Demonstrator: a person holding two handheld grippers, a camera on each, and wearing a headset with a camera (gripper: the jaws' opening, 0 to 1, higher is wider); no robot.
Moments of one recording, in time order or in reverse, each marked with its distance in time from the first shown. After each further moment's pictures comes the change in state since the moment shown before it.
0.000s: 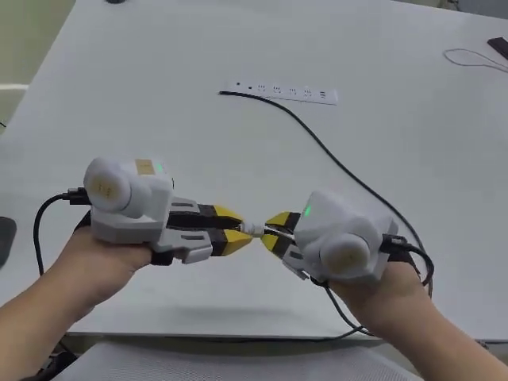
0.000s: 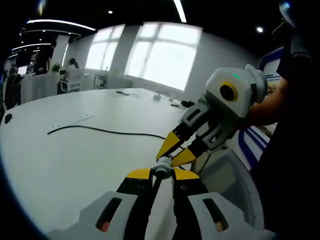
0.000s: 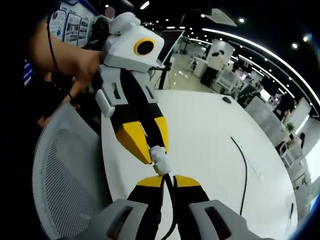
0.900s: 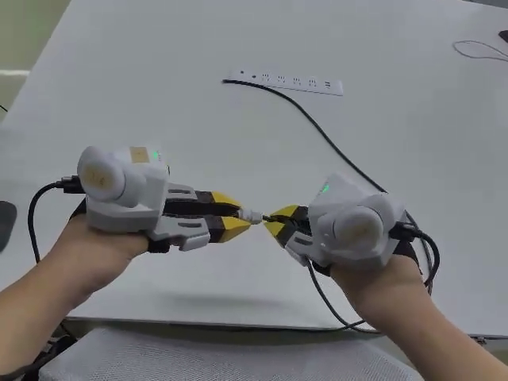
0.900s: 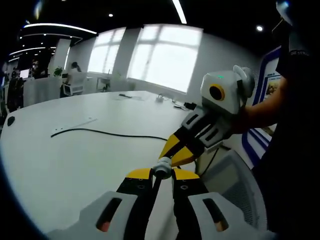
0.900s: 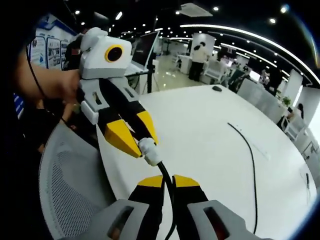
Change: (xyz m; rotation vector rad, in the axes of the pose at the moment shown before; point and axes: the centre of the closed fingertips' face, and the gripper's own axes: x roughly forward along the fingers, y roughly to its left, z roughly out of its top) left arm -0.003 0.004 0.004 0.014 -0.027 0.034; right arm -0.001 -0.012 -0.014 0.255 -0.027 -0.014
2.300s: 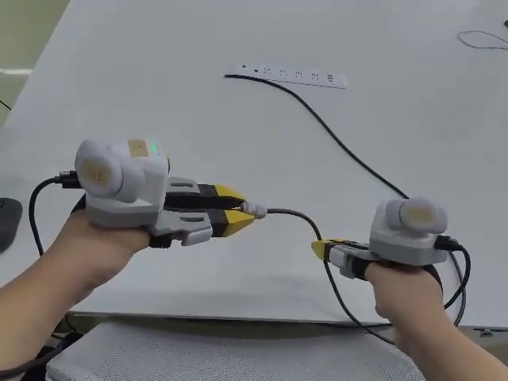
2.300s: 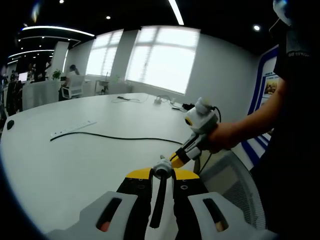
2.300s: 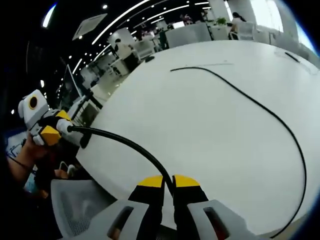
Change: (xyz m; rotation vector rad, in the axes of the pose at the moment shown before) left arm 0.001 -0.007 0.005 0.020 -0.011 -0.012; right arm -0.005 -0.042 -0.113 0.769 0.075 -0.111
